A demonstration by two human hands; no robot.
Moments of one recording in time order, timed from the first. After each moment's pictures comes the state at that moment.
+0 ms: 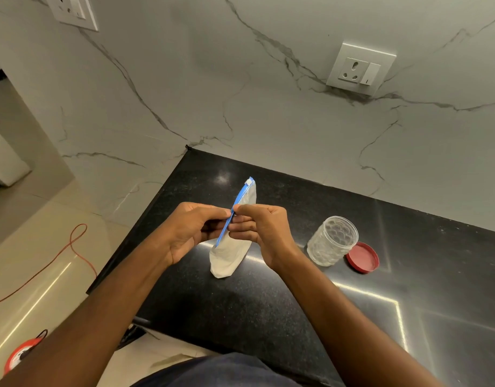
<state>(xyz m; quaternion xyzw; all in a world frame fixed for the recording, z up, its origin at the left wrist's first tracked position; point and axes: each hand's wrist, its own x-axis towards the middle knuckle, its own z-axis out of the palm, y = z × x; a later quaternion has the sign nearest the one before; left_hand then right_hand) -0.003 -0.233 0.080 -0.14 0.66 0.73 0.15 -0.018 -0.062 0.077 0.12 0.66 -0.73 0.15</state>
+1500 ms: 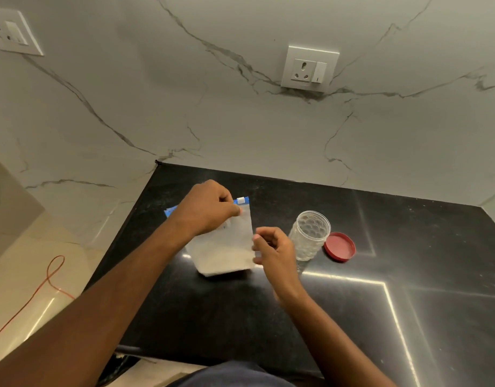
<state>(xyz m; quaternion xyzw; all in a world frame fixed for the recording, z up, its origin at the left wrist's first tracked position) -0.039 -0.157 0.140 0.04 0.94 0.33 0.10 0.026 0.001 0.033 0.15 0.72 -0.67 -0.01</state>
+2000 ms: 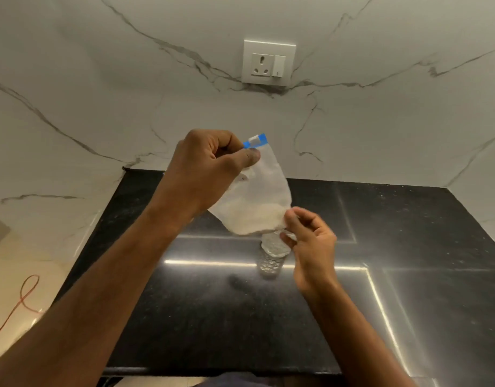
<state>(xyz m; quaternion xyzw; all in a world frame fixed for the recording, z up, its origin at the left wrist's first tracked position) -0.020 -0.099 0.222 0.15 0.83 0.54 -0.06 0.038 0.094 0.077 0.21 0.54 -0.80 -0.13</state>
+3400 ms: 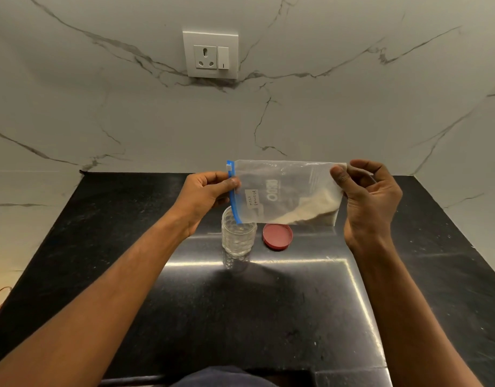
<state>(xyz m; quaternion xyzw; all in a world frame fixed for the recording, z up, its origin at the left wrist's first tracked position) -0.074 0.001 0.101 0.06 0.69 0.71 0.14 0.030 0.268 0.135 0.12 0.61 -0.69 -0.36</state>
